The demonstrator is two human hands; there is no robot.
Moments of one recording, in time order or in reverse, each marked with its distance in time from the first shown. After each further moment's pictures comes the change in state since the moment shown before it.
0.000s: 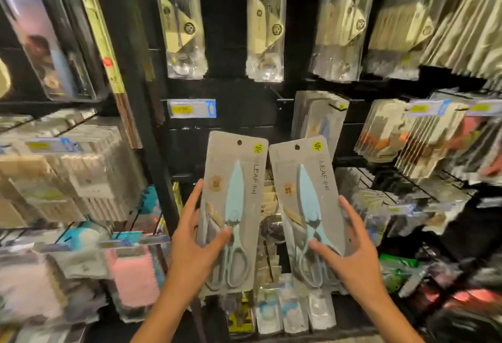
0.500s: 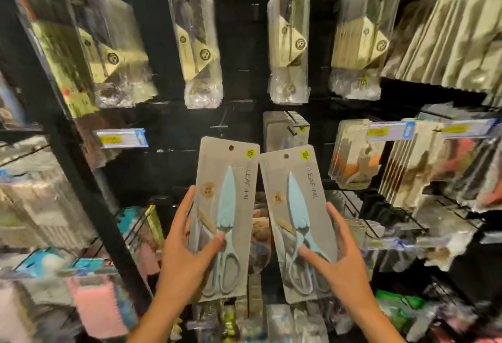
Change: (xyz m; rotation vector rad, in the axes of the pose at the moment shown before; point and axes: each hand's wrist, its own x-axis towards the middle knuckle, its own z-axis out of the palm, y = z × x) left_hand 0.041 0.034 0.148 0.089 0.079 0.036; right_hand 0.102 0.058 -0.108 0.140 -0.102 0.013
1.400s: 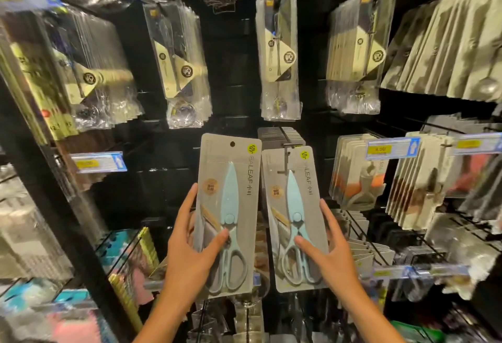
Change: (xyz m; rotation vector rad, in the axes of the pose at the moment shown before) left_hand 0.055 -0.007 0.045 -0.010 0.022 0.066; right_hand 0.088 0.043 -0.003 0.029 0.003 -0.003
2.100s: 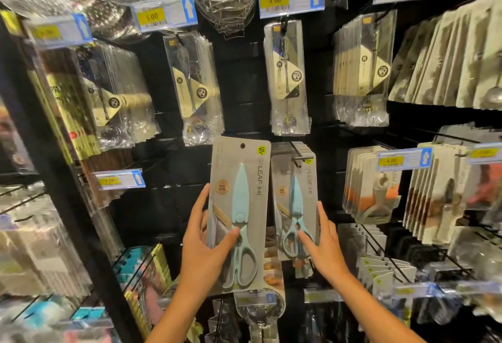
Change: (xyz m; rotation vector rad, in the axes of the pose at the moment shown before) left_hand 0.023 0.003 -0.004 -0.072 -0.023 0.076; right_hand 0.062 0.040 0.030 -0.374 -0.001 -0.025
